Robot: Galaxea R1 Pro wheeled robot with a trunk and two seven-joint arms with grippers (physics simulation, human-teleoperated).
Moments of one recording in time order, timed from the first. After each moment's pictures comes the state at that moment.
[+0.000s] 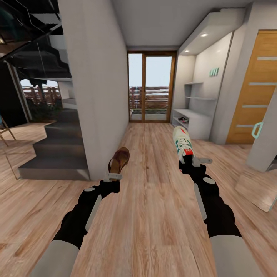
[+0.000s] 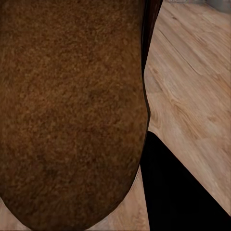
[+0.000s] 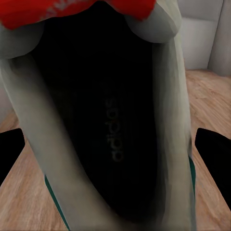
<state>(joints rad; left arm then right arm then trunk) -0.60 -0.09 -0.08 -1.13 0.01 0.56 -0.16 -0.63 0.05 -0.10 -1.28 0.08 0.44 -0.04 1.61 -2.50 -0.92</state>
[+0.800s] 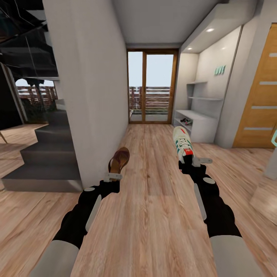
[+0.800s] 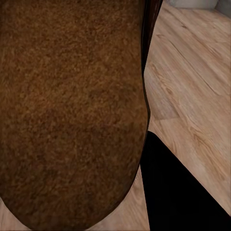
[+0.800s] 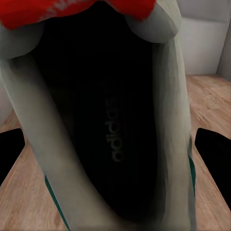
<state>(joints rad) -0.60 -0.09 -0.08 -1.13 0.01 0.56 -0.16 -0.63 0.05 -0.10 -1.28 0.08 0.44 -0.04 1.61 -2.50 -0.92</state>
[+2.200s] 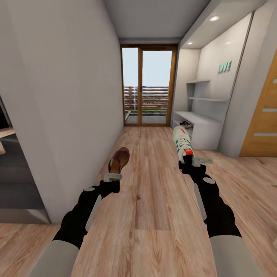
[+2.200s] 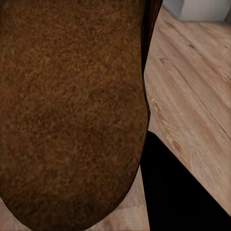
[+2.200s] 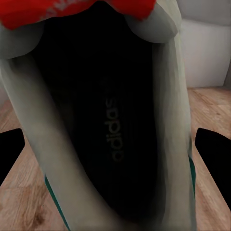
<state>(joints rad) -0.60 -0.09 -0.08 -1.13 0.01 0.56 -0.16 -0.63 0.05 -0.10 -1.28 0.08 0.44 -0.04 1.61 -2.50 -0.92</state>
